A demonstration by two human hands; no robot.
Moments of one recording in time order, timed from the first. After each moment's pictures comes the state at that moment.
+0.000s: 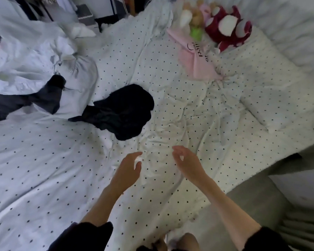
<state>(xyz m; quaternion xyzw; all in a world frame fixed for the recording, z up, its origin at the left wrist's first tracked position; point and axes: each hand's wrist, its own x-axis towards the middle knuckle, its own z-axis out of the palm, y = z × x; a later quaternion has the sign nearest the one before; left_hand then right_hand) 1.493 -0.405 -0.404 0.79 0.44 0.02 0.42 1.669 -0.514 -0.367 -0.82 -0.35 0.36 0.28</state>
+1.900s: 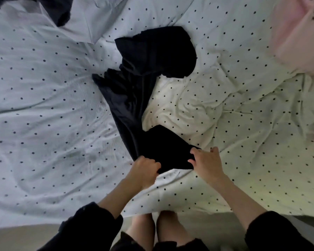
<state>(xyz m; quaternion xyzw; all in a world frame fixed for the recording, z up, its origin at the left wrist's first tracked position) 1.576 -0.448 -0.514 0.85 0.40 -0.23 0.26 1.790 -0.472 -0.533 -0.67 -0.68 0.23 -0.19</state>
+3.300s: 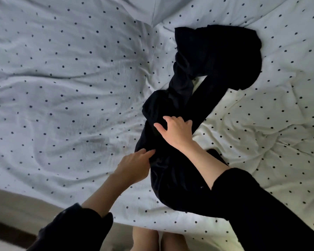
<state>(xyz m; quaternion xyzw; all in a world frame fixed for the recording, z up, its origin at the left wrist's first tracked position) 1.482 -0.433 -0.556 0.70 0.62 -0.11 0.32 1.619 -0.332 -0.583 -0.61 -0.75 0.26 -0.08</state>
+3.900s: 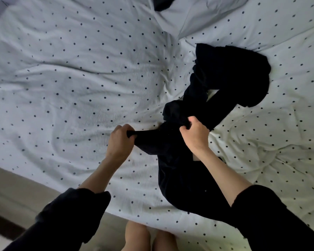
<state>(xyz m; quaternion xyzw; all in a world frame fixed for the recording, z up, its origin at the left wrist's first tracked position) 1.421 -0.410 -0.534 0.45 0.83 0.14 0.31 1.617 -0.336 -0.540 -0.70 -0.62 0.35 0.07</state>
